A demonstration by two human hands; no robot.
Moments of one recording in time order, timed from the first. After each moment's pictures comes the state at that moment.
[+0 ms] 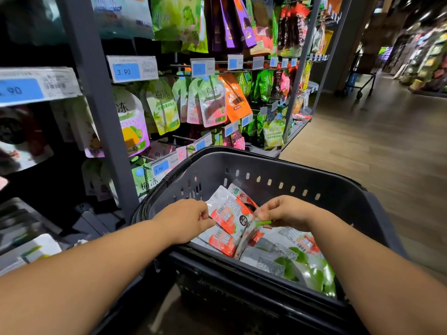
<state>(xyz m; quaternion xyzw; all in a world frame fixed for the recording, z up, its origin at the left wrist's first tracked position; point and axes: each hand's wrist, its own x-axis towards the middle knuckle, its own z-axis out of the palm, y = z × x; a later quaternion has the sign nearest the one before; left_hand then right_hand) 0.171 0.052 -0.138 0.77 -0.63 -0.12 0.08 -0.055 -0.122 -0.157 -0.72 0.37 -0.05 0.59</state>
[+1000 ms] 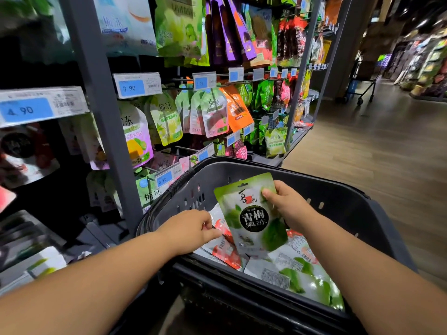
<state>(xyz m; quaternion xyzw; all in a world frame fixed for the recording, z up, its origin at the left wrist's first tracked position) 0.173 0.050 -0.138 0.77 -0.61 -0.15 0.11 -0.029 -0.111 -0.141 -0.69 0.37 -0.30 0.55</state>
